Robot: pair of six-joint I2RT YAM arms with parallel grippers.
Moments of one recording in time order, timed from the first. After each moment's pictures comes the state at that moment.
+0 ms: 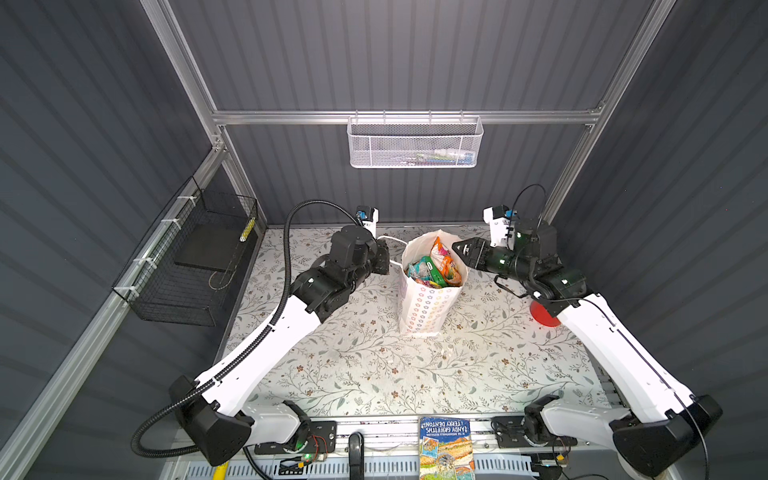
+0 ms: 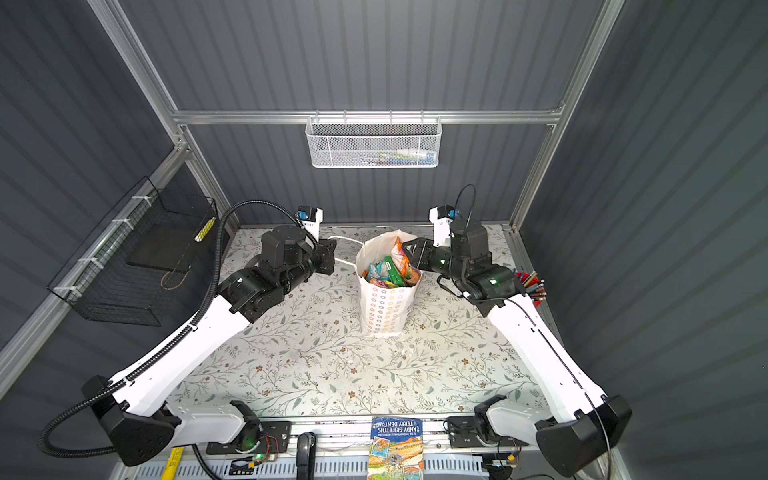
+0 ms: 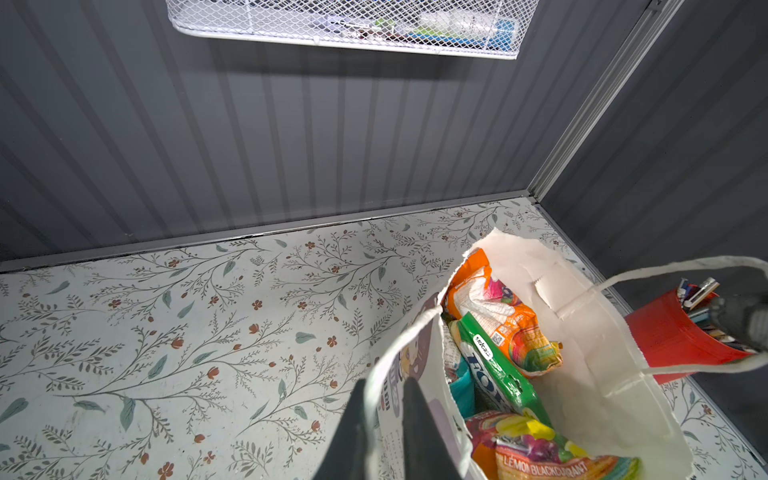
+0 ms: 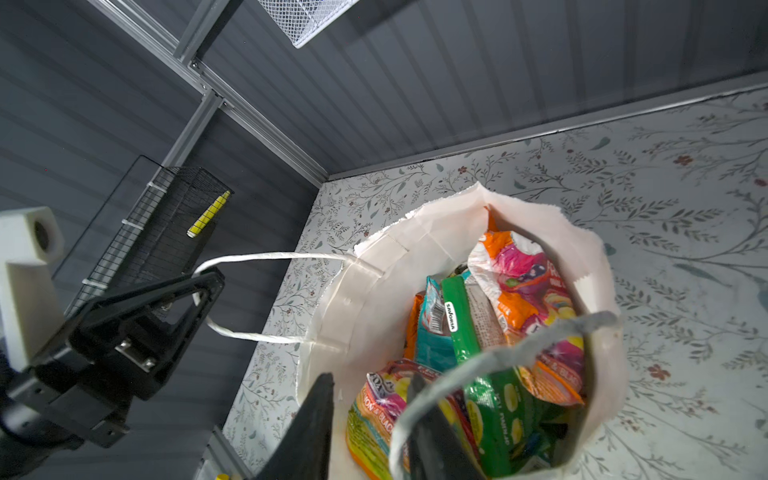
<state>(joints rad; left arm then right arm) -0.71 1.32 1.41 -0.47 -0.25 -0.26 0.42 1.20 1.31 -0.49 -0.28 0.60</state>
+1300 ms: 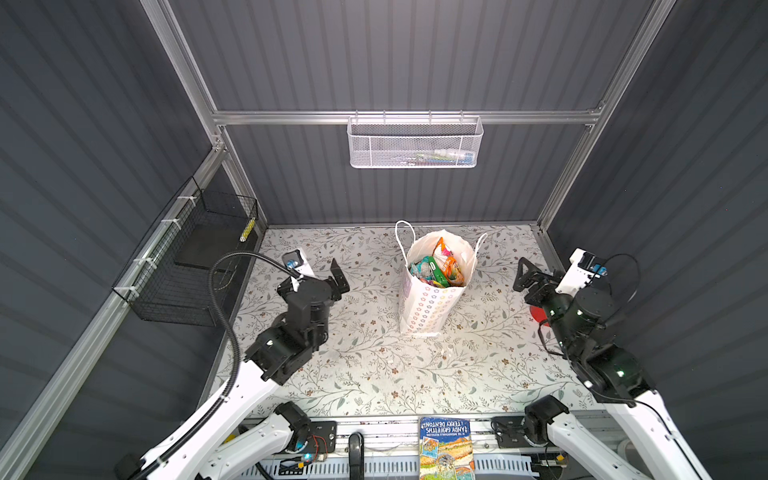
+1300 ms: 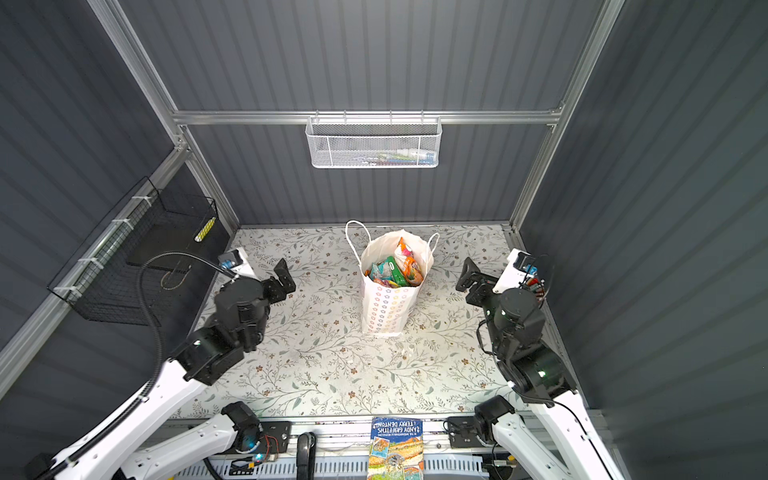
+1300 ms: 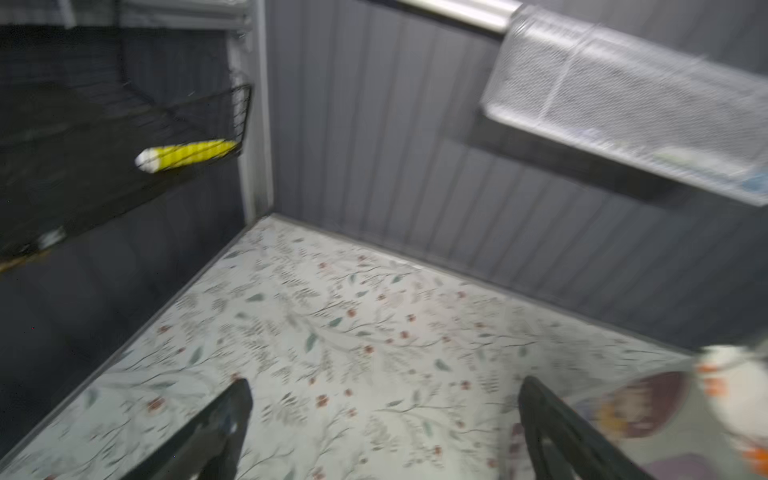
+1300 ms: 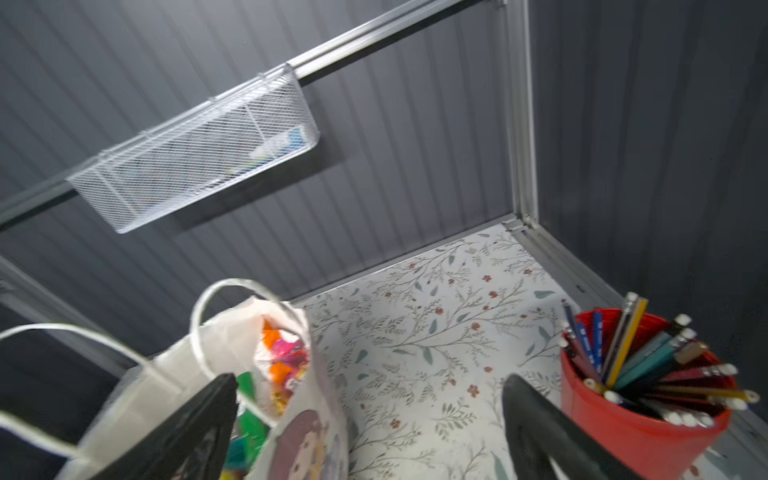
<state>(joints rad) -0.70 0.89 0.76 -0.22 -0.91 -0.37 0.34 0.63 0.75 -0.26 0.44 0.36</state>
